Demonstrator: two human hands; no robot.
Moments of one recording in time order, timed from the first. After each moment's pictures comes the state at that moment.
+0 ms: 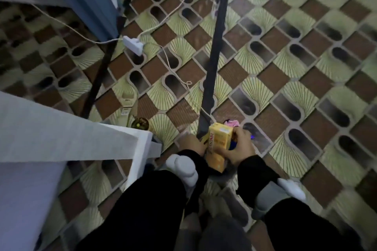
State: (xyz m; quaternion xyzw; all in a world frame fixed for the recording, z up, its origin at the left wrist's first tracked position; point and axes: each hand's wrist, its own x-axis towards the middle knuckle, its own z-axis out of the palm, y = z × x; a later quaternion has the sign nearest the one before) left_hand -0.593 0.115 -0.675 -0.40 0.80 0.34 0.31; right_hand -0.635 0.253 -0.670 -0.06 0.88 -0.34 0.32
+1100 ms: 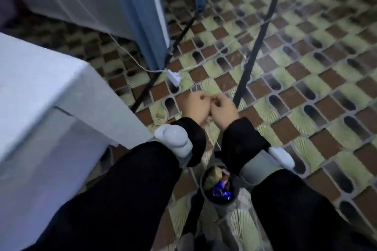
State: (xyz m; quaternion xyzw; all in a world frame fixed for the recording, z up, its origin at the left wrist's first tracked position) left_hand -0.648 0.071 -0.419 -0.40 0.76 0.51 -0.03; right_hand -0.688 0.143 -0.425 -0.14 0.80 -0.47 0.34
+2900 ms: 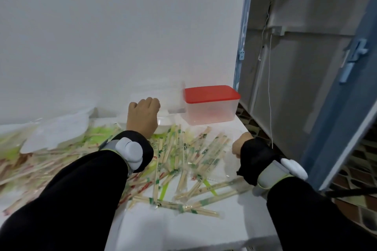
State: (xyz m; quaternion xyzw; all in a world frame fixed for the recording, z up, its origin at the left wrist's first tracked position) left_hand -0.177 -0.155 -0.121 -0.60 0.67 -0.33 -0.28; right_hand -0.456 -0.146 -0.126 -0.49 0.70 -0.28 0.43
